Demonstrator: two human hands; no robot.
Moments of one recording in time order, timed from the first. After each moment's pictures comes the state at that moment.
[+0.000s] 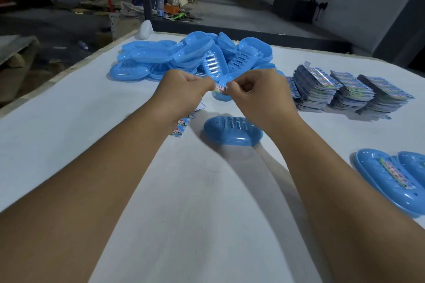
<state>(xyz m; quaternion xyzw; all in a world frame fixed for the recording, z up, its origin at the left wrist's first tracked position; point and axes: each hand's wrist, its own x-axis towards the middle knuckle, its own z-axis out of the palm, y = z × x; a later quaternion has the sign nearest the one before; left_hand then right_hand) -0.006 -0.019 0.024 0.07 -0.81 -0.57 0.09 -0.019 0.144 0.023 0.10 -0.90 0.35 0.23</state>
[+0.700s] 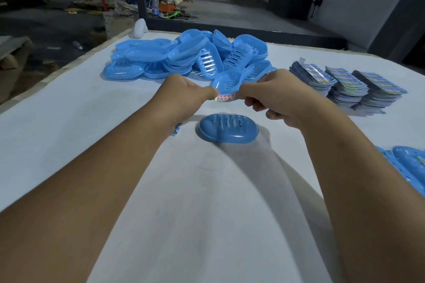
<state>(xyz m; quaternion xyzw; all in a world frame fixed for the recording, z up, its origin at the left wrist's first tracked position) -0.003 -0.014 0.018 0.08 -0.84 -0.54 0.06 -0.018 0.177 0.045 0.00 -0.88 0.48 -0.03</state>
